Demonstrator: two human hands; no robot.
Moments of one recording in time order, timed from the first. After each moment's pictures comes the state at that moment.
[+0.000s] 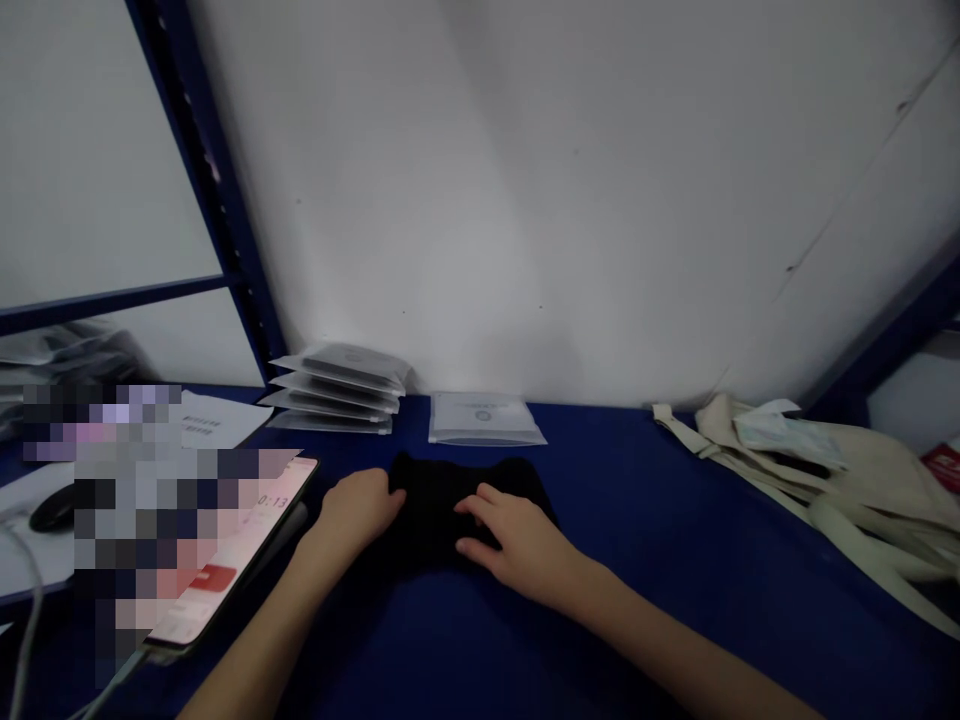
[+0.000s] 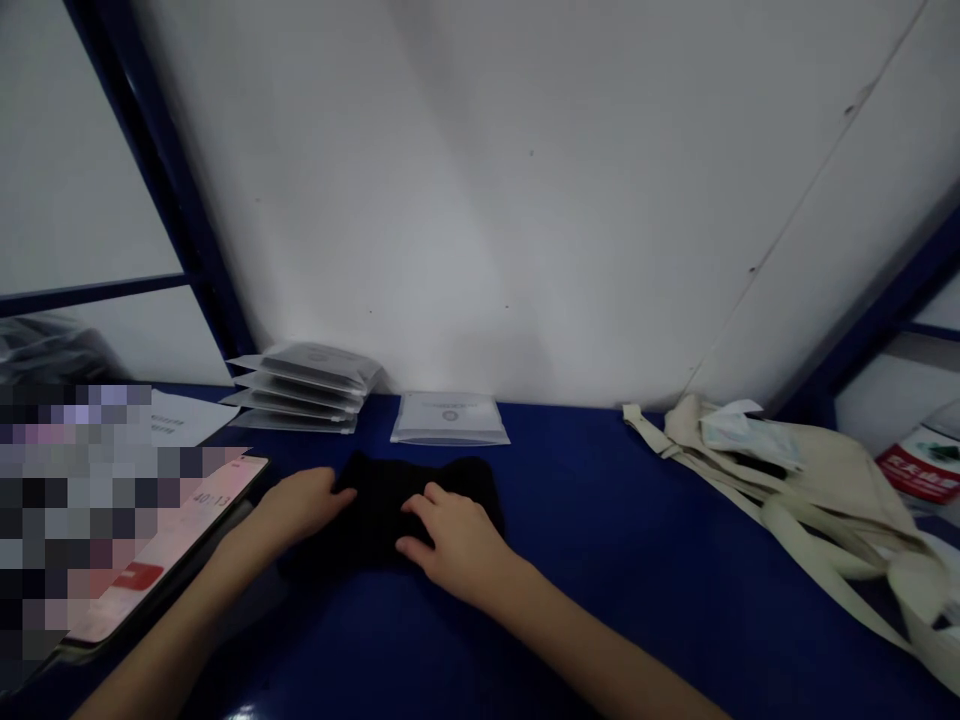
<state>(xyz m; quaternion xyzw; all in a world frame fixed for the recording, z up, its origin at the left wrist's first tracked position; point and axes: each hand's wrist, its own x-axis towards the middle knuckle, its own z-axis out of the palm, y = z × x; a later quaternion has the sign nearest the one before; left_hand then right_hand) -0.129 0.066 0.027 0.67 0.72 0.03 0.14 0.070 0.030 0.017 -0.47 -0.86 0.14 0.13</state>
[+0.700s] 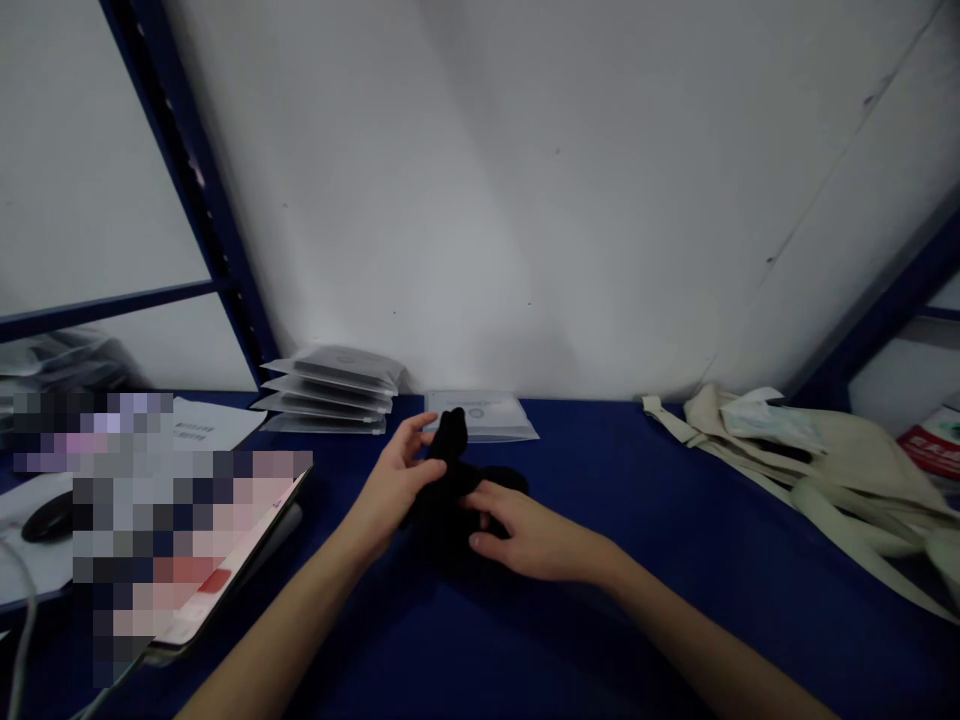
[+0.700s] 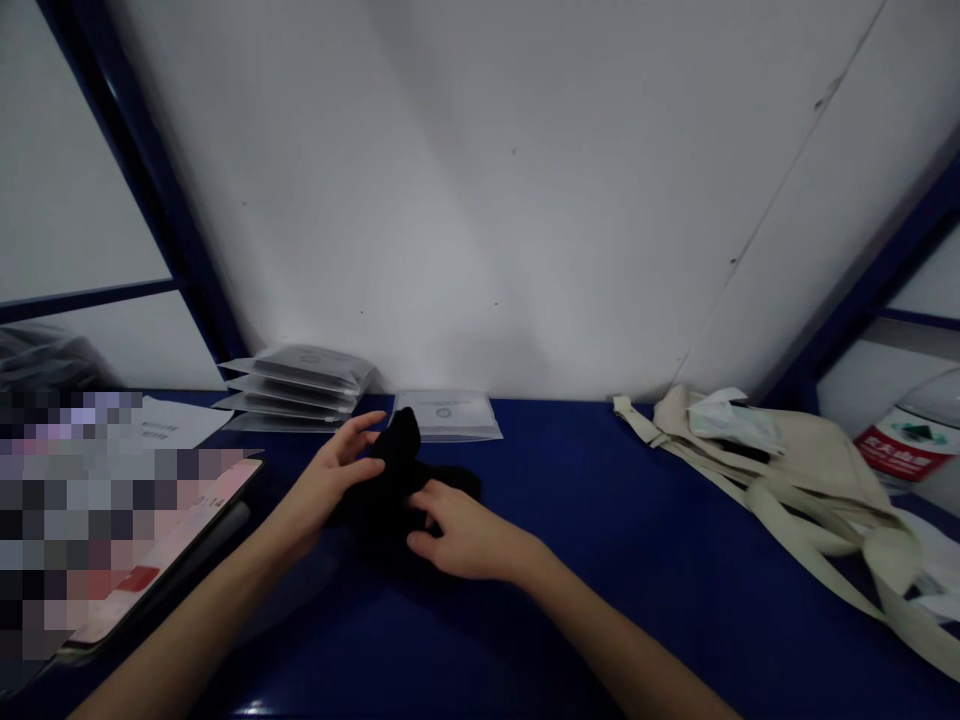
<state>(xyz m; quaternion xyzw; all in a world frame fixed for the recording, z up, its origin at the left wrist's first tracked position) -0.089 0.046 0.053 0.57 0.49 0.44 0.49 0.088 0.031 0.034 -0.41 -0.84 0.31 0.16</state>
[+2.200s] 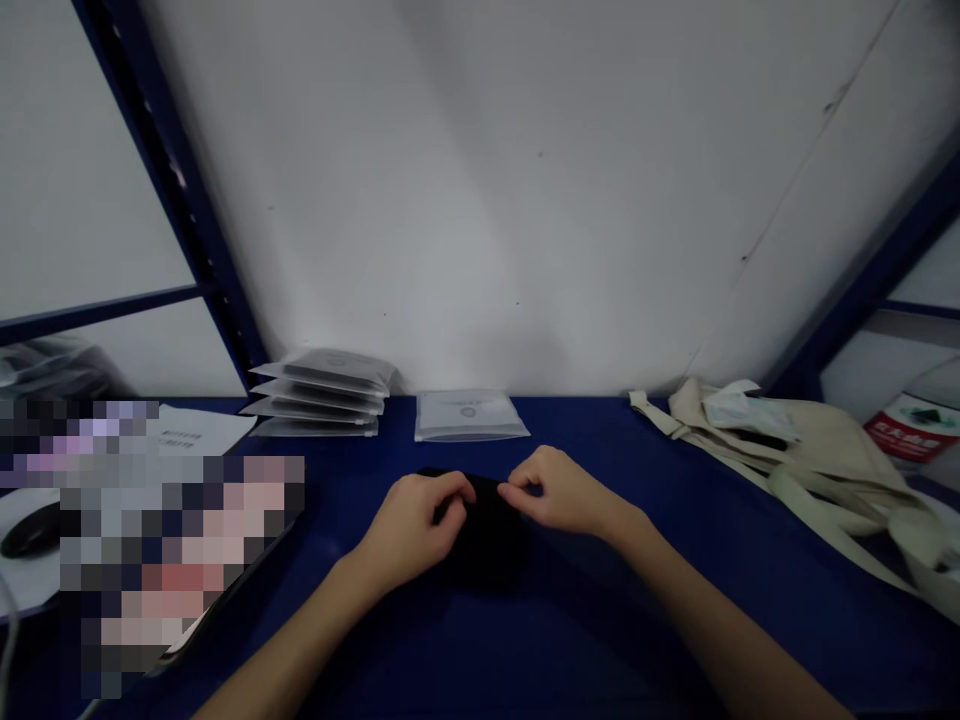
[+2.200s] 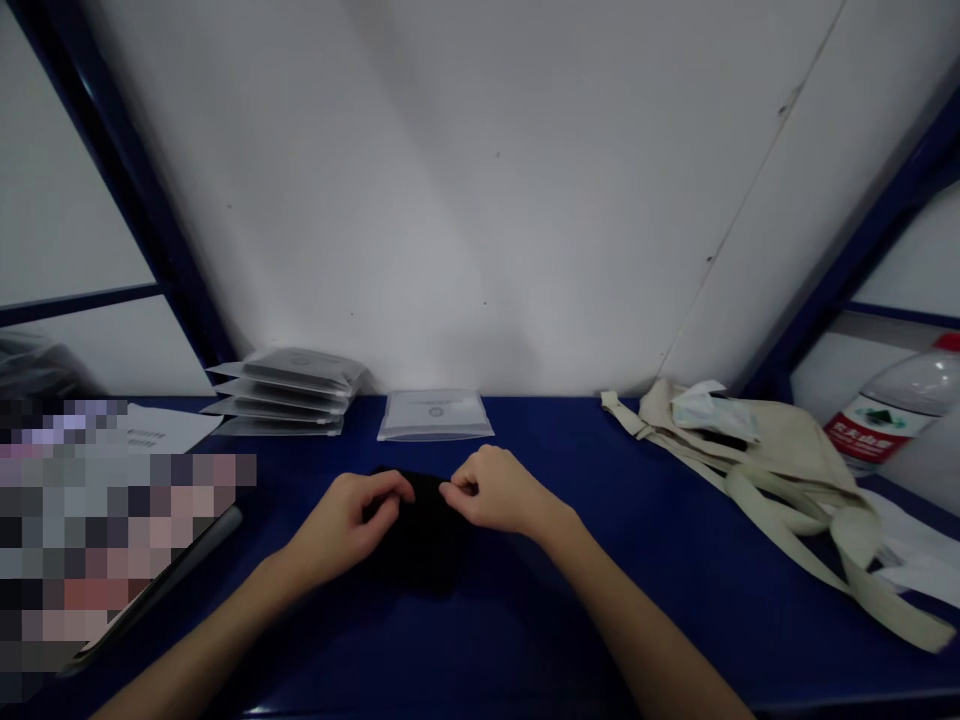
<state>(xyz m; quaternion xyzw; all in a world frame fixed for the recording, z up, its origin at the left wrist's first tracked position) -0.081 0.032 0.033 0.84 0.43 0.28 0.21 0.122 0.042 0.050 -0.49 -0.86 0.10 0.13</state>
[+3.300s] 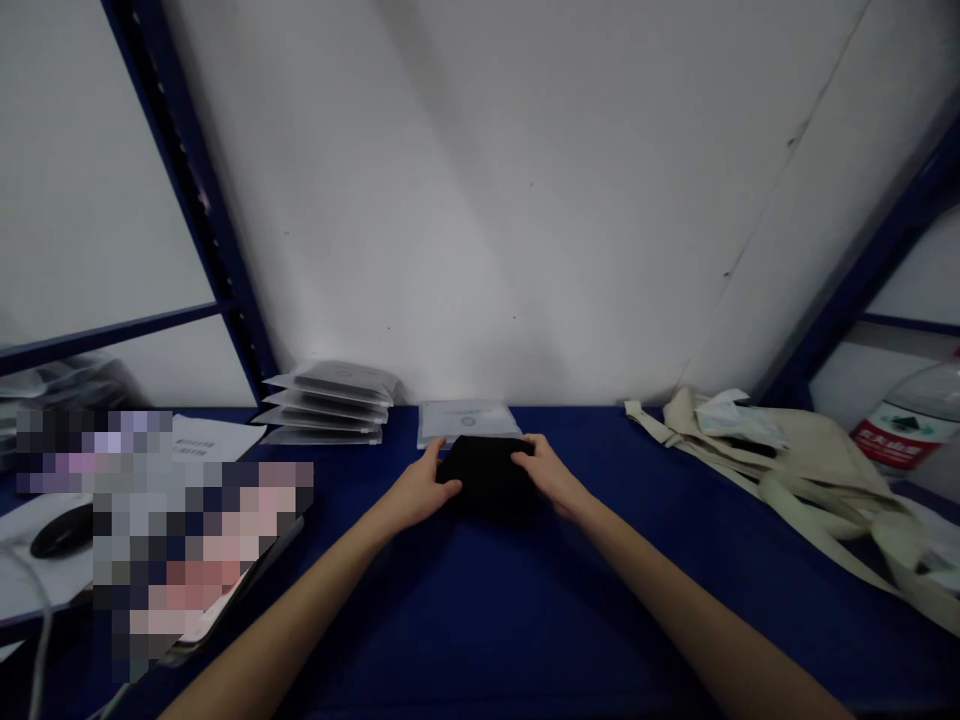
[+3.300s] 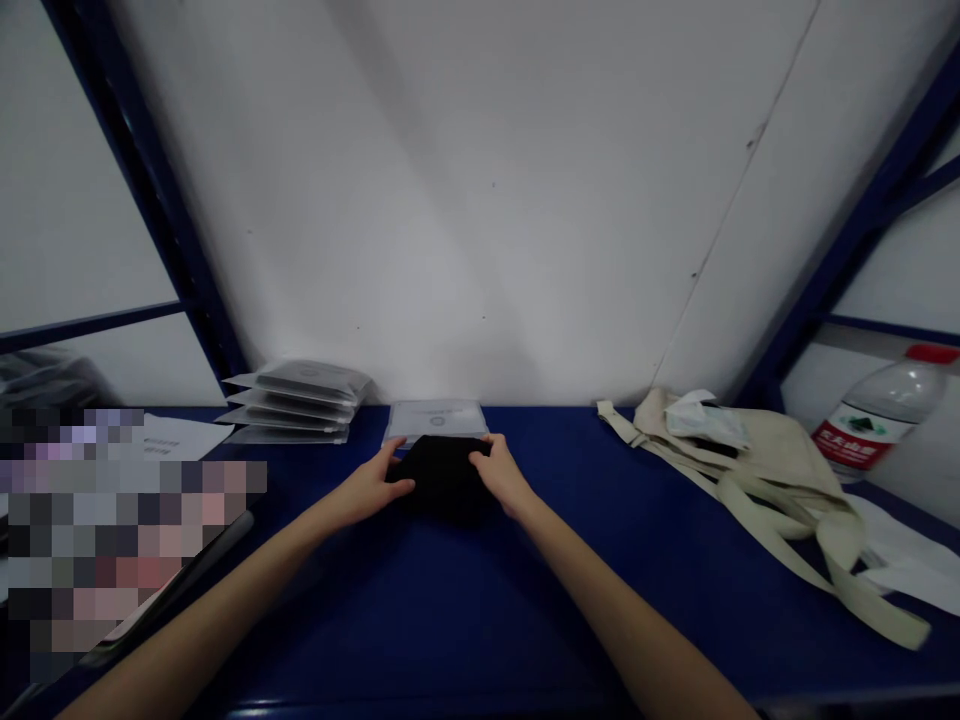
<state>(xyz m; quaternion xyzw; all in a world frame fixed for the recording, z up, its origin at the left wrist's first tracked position) -0.077 0.083 0.012 0.73 0.52 0.26 0.35 0.124 0.081 0.010 -0.65 -0.48 0.40 0.44</state>
